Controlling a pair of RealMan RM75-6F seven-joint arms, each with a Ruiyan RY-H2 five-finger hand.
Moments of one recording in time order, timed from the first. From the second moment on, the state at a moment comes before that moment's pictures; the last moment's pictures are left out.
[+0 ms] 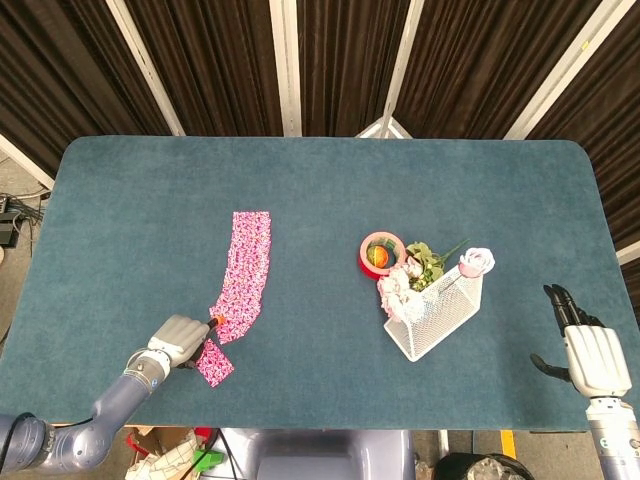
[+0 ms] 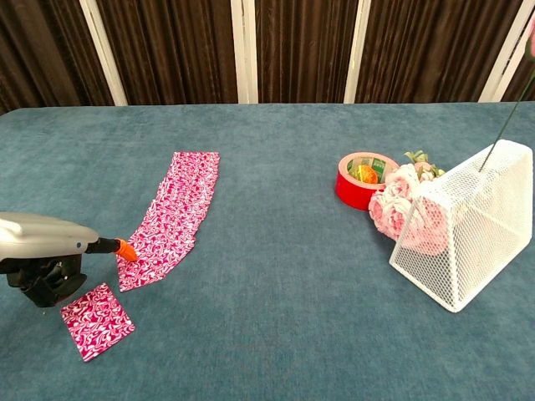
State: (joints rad) left arm -0.88 -1.31 0.14 -1.91 0.58 0.92 0.70; right arm 0.10 -1.14 0.07 -1.59 -1.45 1.41 -0.06
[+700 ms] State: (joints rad) left arm -0.93 -1.33 0.21 -1.94 0.40 1.05 0.83; right arm 0.10 -1.13 0.07 -1.59 -1.45 1.42 -0.04
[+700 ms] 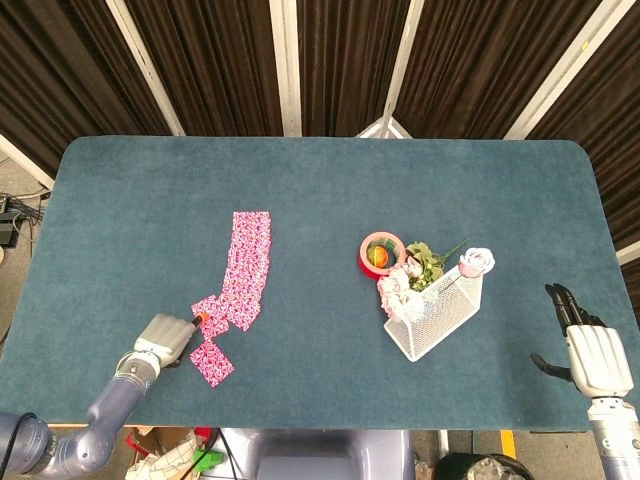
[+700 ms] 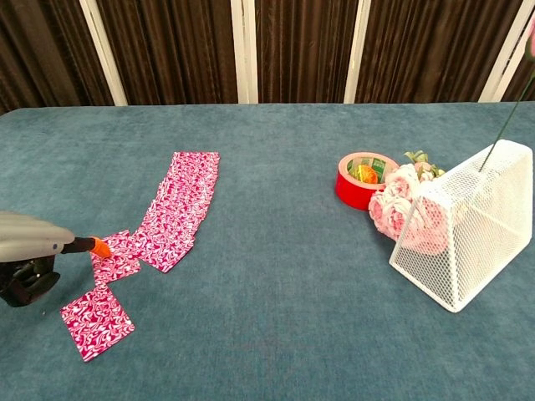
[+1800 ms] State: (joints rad) left arm -0.80 -1.17 0.28 -1.88 0.47 1.04 0.71; right arm 0.11 -1.13 0.06 -1.60 -1.46 1.41 -0.03
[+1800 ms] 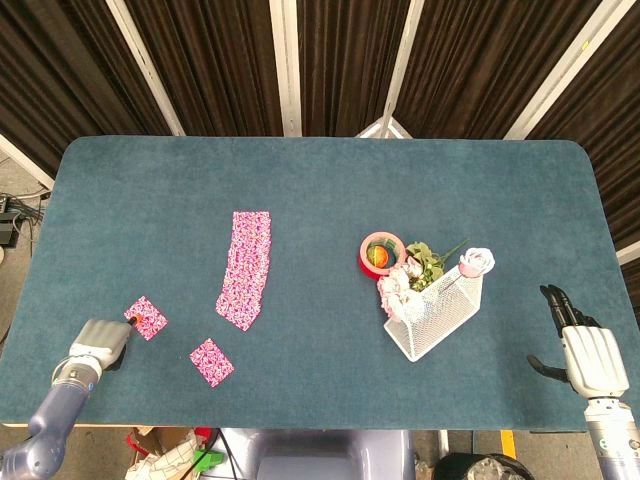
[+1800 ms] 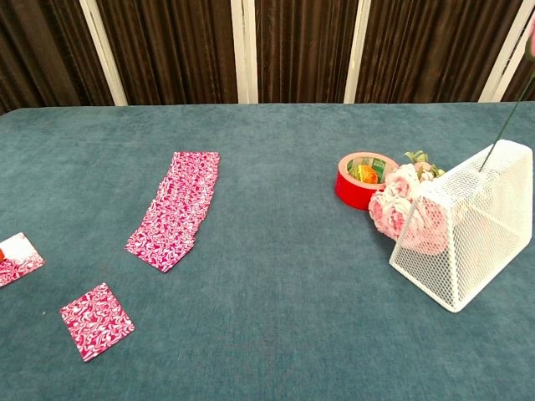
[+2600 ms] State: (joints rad) left arm -0.49 -1.04 0.25 -1.97 1.17 1.43 0.41; right arm 0.11 -1.15 0.07 -1.59 -1.47 1.43 -0.04
